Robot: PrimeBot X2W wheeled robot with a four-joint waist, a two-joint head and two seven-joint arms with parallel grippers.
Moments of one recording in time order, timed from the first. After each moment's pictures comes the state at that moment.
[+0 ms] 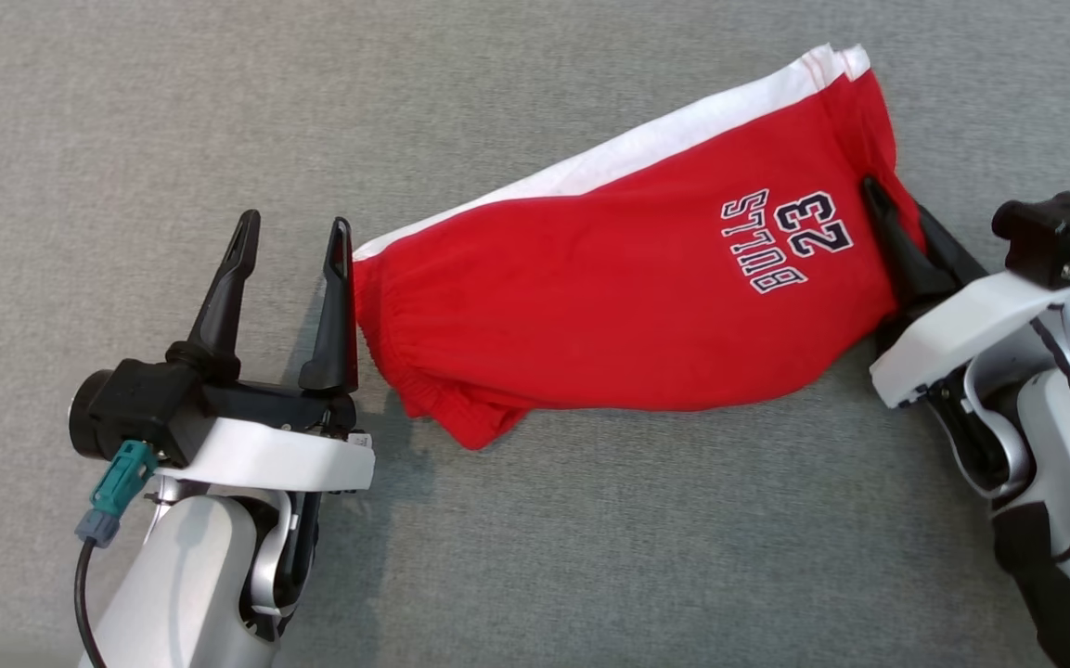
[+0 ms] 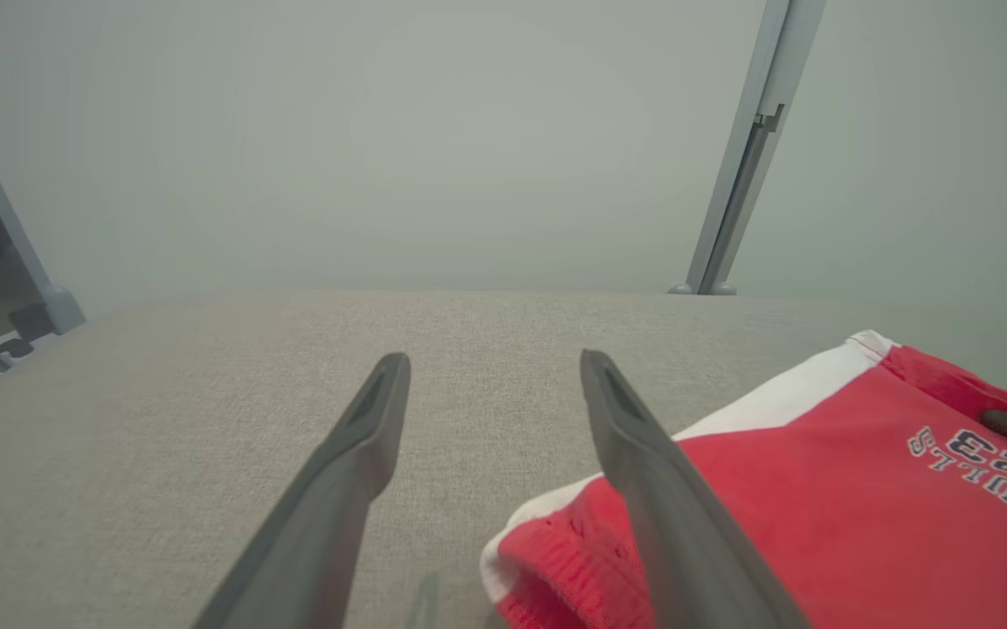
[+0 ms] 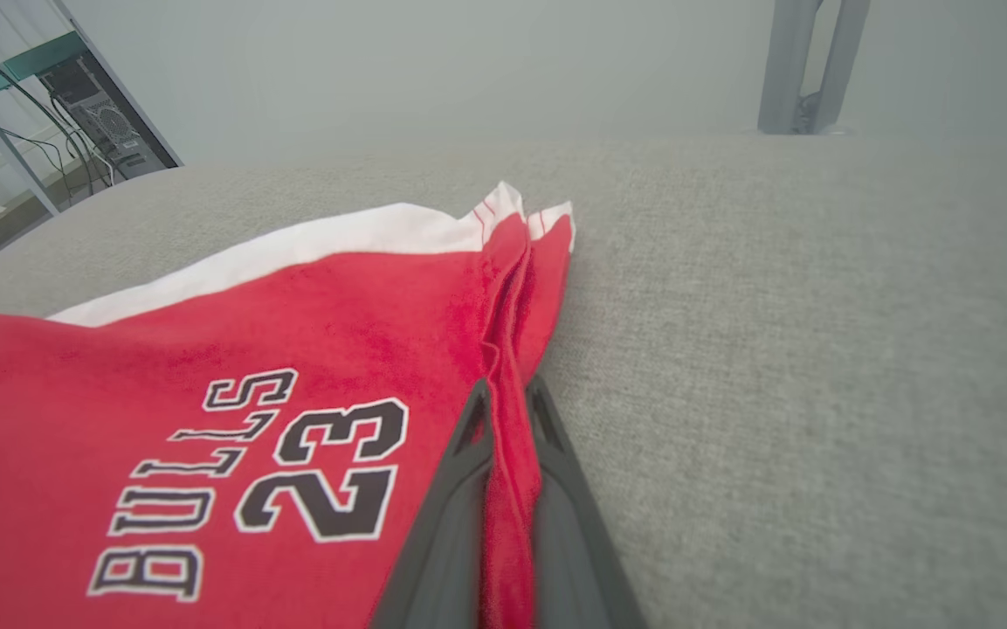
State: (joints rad) left arm -0.33 0.18 -0.31 0.05 -0.40 0.15 -0.26; right arm -0.59 -0.25 0.27 0.39 0.40 0.13 0.00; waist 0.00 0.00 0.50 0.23
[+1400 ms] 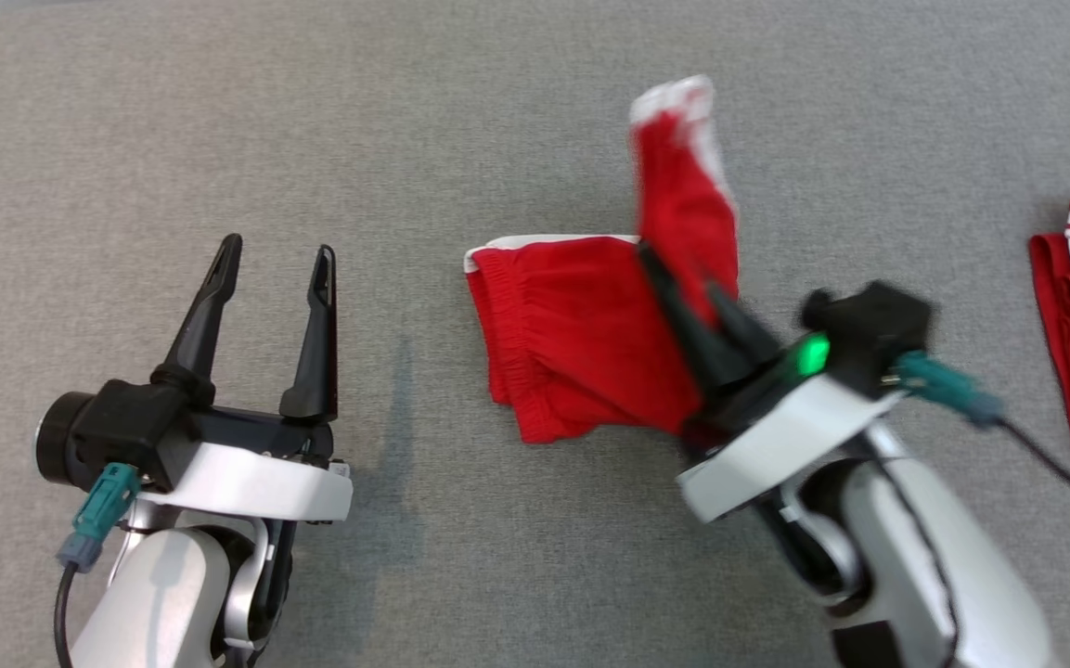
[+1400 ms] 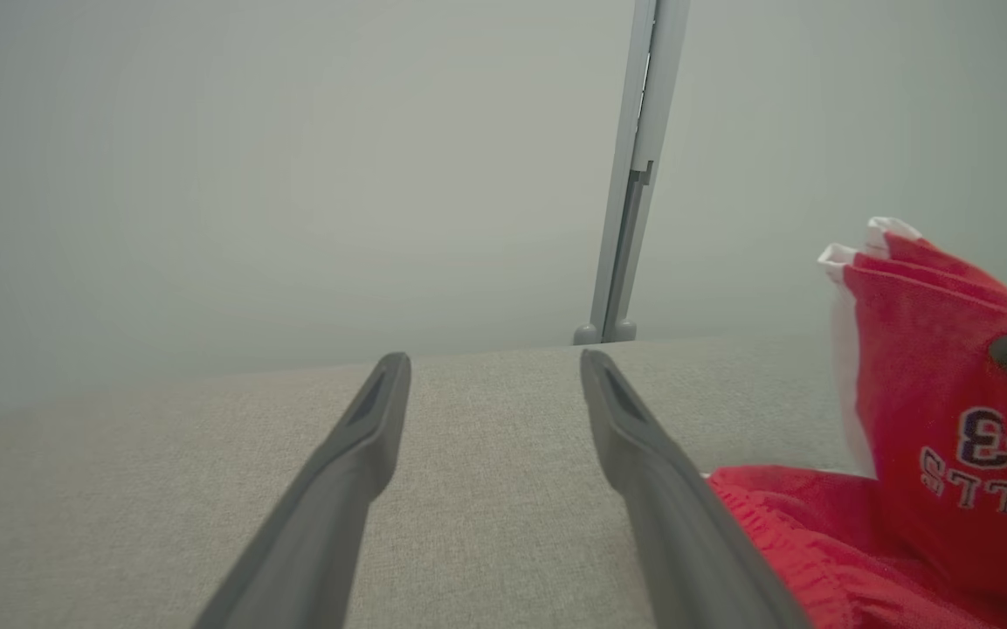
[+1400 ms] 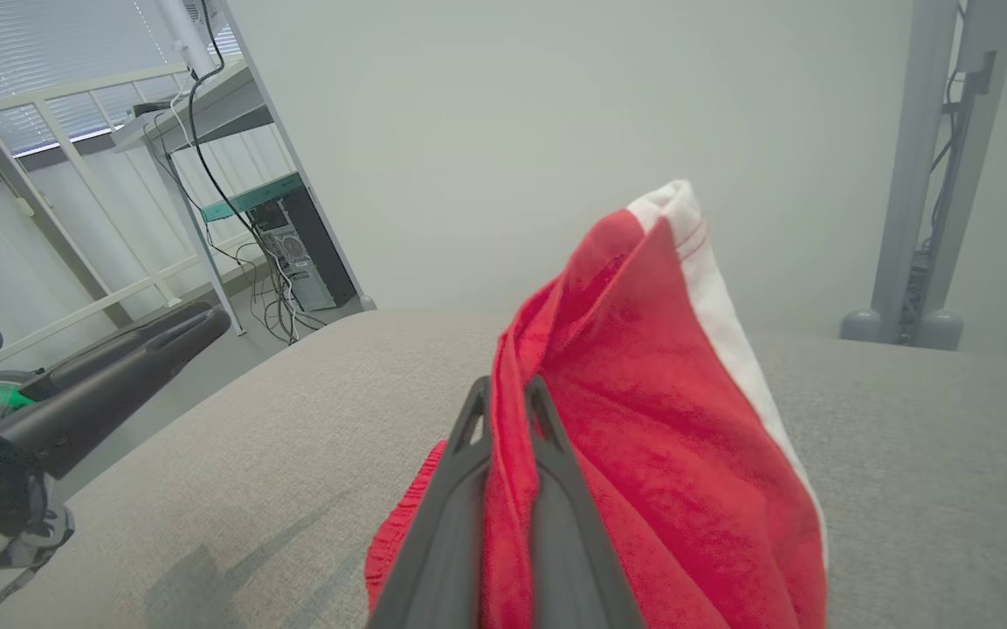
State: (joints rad) left arm -0.27 0.26 -0.31 -0.06 -0.38 0.19 -0.18; right arm -0.44 -0.07 0.41 0.02 0.36 0.13 0.01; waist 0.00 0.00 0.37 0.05
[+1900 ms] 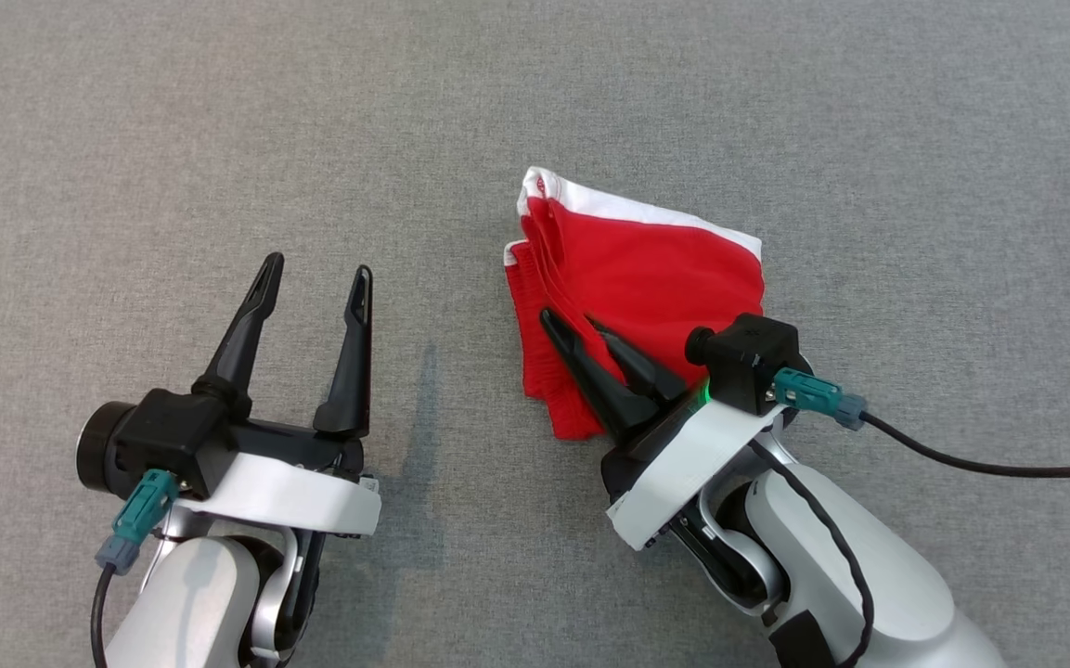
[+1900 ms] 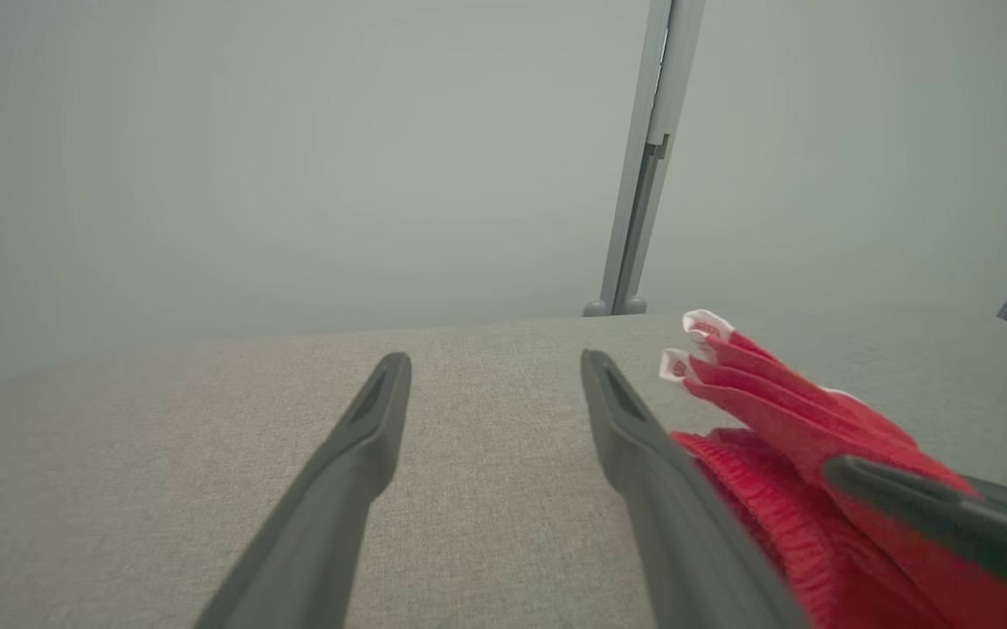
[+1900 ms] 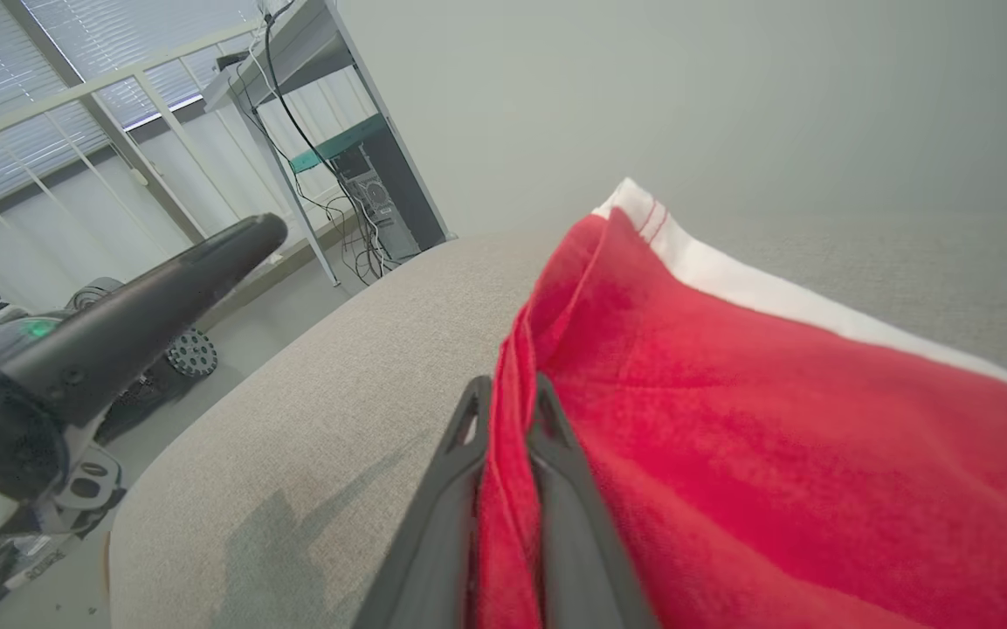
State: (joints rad) left arm -0.26 0.24 -0.35 -0.03 -0.39 0.18 -0.19; right arm -0.56 -0.05 0.66 0.32 0.53 0.13 -0.11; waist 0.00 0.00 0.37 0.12
